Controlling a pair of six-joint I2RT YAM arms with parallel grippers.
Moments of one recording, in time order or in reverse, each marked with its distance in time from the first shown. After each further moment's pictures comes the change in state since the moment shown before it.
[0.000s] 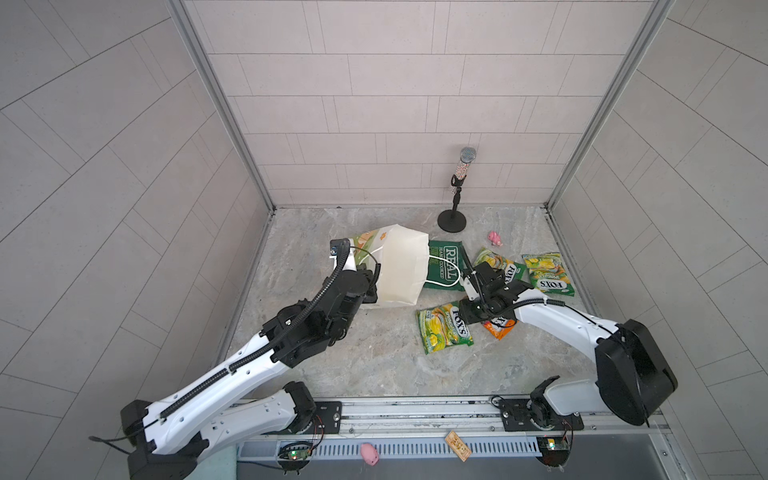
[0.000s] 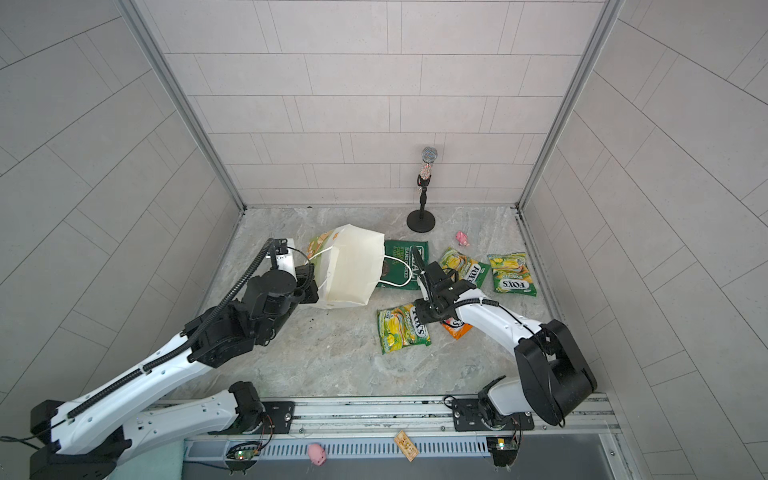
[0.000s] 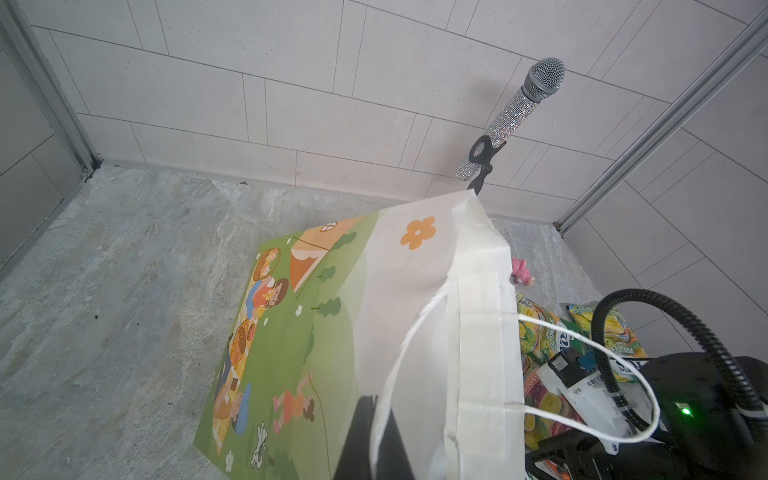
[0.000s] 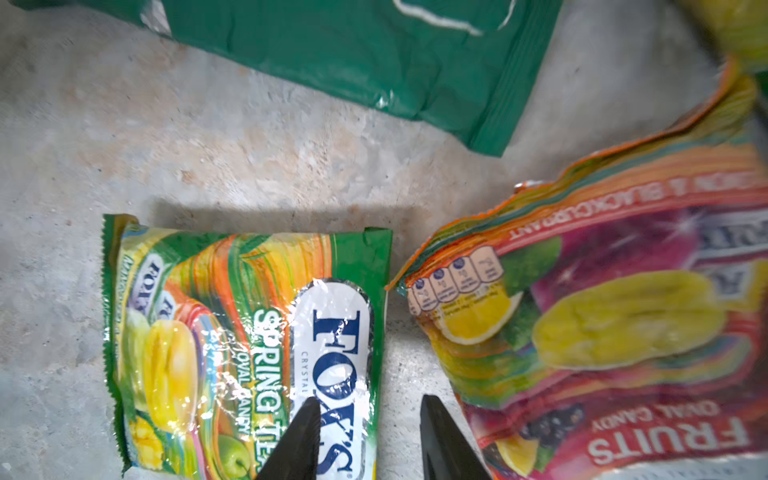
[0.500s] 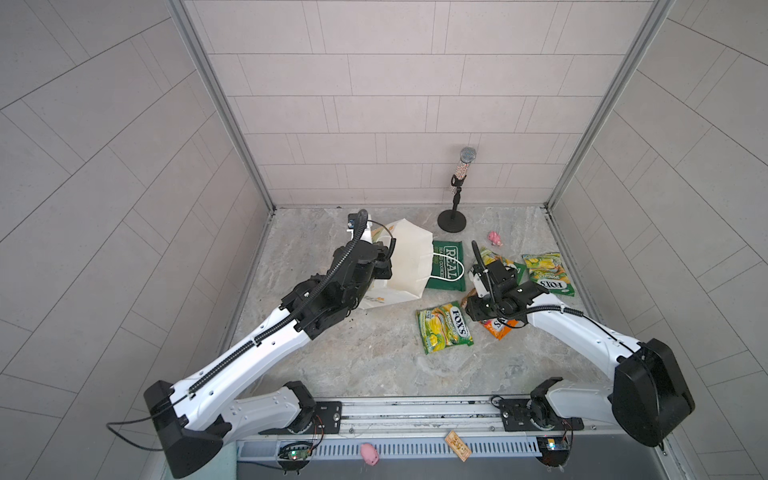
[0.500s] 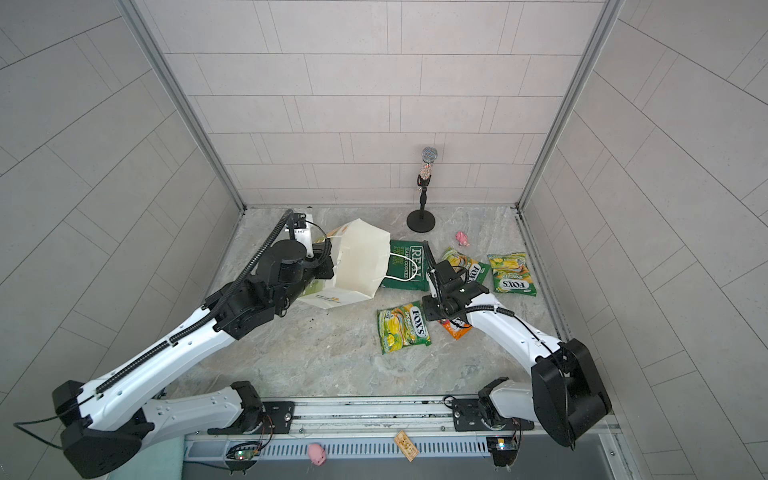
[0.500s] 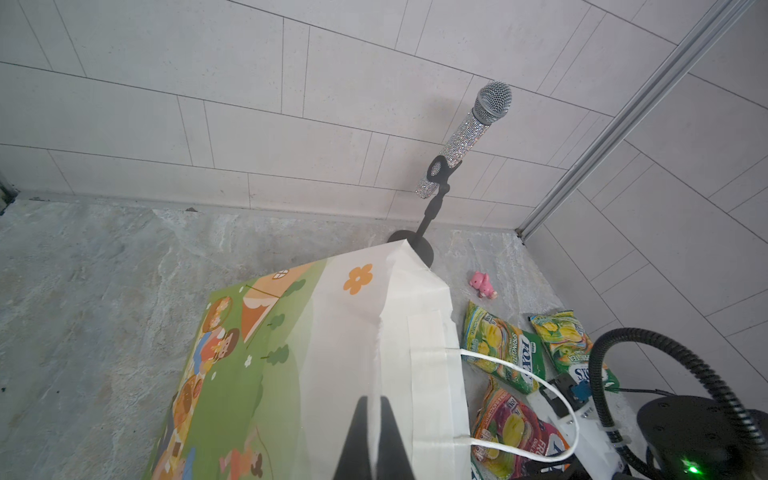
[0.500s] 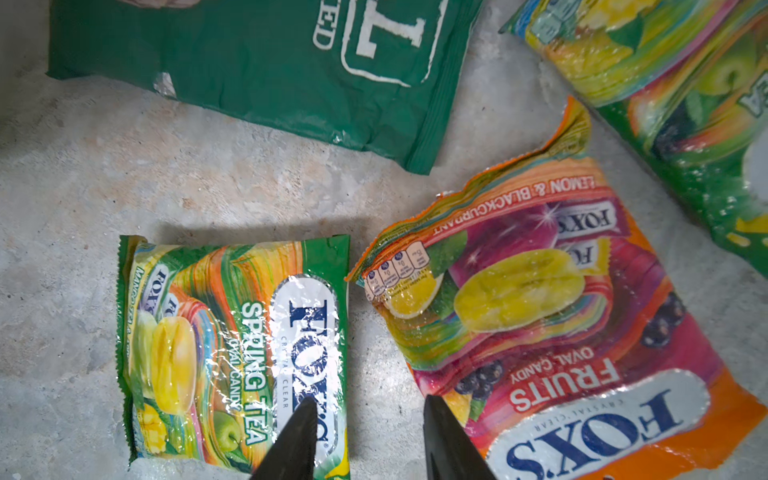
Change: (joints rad) left arm 0.091 0.175 0.144 0.120 0.180 0.082; right arm -0.040 -0.087 -0.014 -0.042 0.031 0.000
